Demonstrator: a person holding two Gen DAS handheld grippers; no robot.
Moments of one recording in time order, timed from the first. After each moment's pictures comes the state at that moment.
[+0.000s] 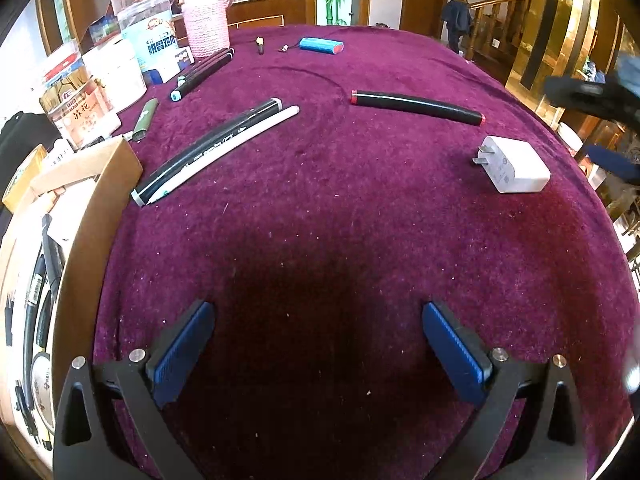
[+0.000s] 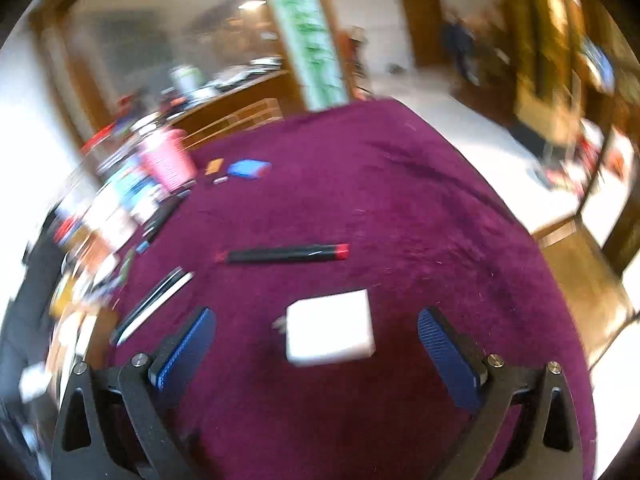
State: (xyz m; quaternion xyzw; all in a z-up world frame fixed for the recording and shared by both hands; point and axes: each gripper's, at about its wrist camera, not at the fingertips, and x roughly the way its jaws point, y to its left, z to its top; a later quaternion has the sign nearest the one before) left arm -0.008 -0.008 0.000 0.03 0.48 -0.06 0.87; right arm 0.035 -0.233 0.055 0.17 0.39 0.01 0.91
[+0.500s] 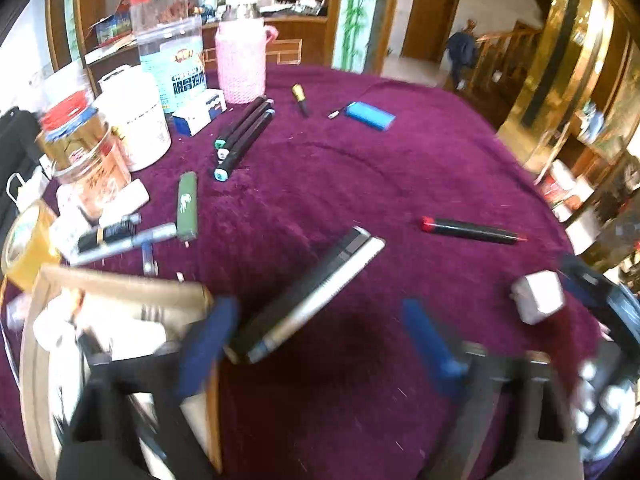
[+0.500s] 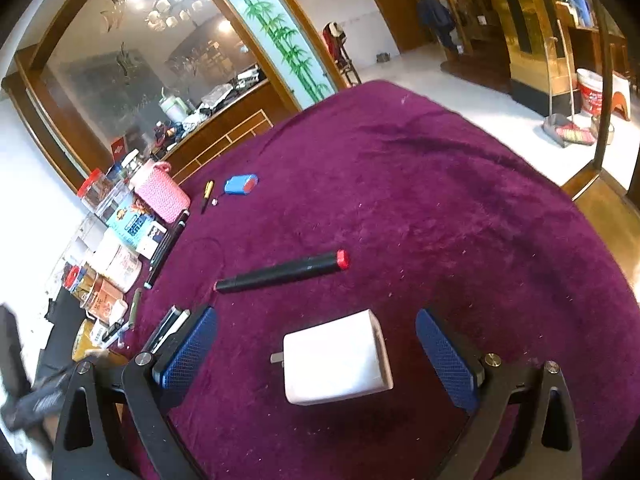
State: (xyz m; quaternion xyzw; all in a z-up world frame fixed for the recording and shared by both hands) left arm 0.096 0.054 0.054 0.00 0.47 -0.07 0.88; right arm 0.053 -0.243 0.024 0.24 0.37 0.04 0.90
